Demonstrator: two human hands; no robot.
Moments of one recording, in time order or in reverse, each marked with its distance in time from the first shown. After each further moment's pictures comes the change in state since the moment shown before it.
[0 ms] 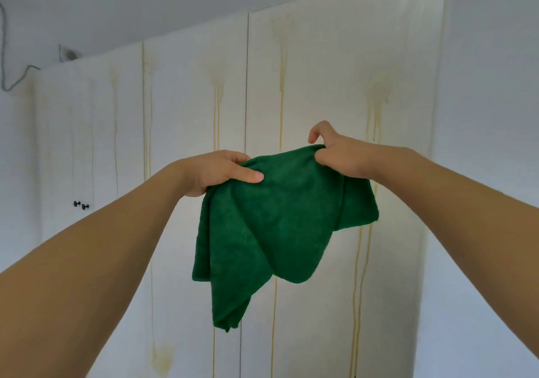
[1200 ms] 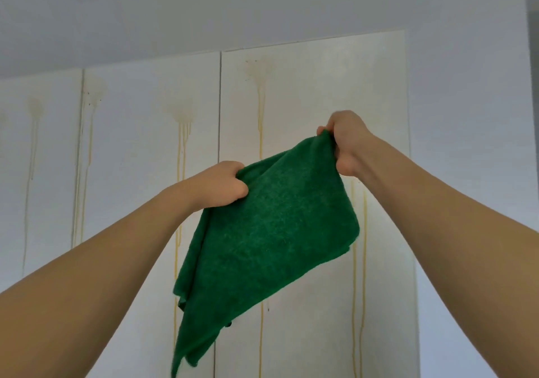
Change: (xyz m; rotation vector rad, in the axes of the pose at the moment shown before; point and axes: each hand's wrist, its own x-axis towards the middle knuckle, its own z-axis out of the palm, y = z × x) left_hand 0.084 0.026 -0.034 0.460 0.152 0.292; right_hand 0.054 -0.043 -0.039 1.178 0.566 0.280
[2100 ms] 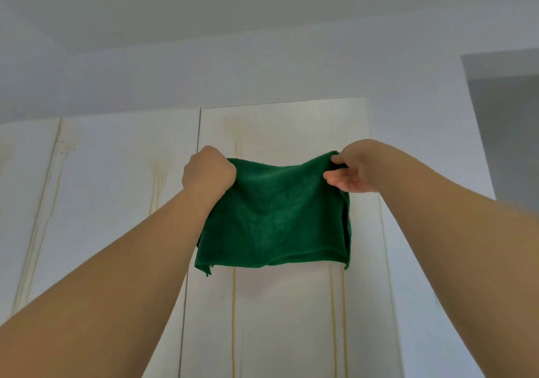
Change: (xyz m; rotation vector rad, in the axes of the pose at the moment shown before) left_hand 0.066 0.074 -0.038 -0.059 0.629 -0.138; right_hand 0.009 -0.078 -0.042 -0.426 0.211 0.106
